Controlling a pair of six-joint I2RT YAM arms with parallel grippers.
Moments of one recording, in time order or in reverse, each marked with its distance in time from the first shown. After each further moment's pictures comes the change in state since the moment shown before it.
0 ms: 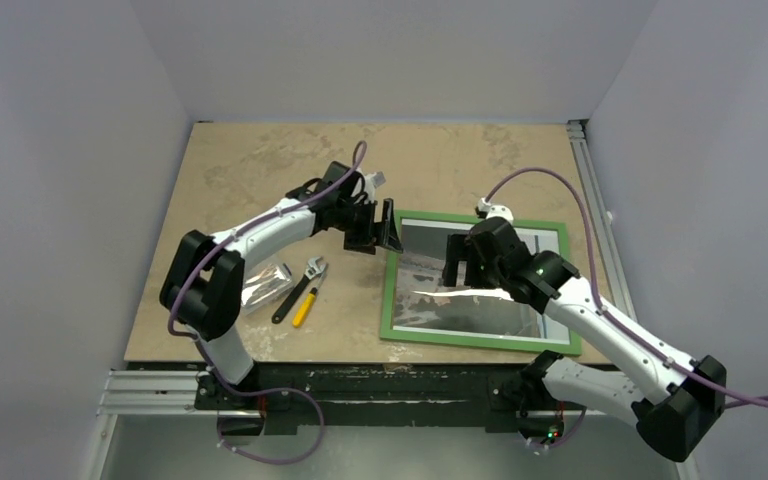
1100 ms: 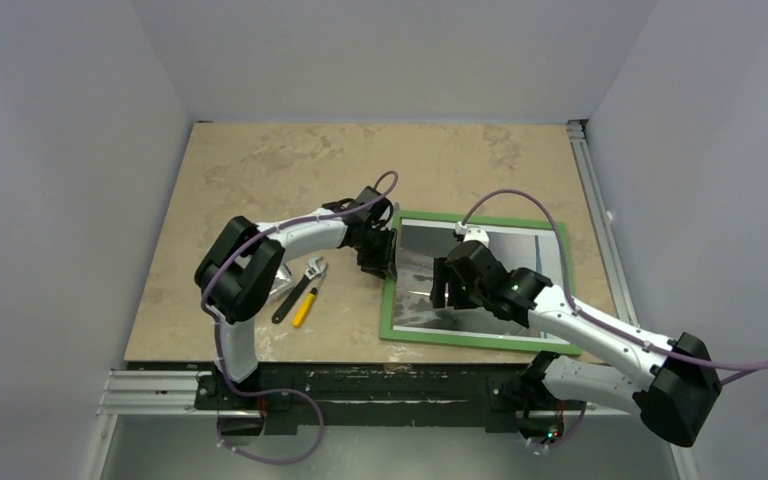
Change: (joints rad) left arm -0.134 0.197 0.018 -0.038 -0.208 -0.019; right arm 0.140 0.062 -0.177 0.188 -0.041 0.079
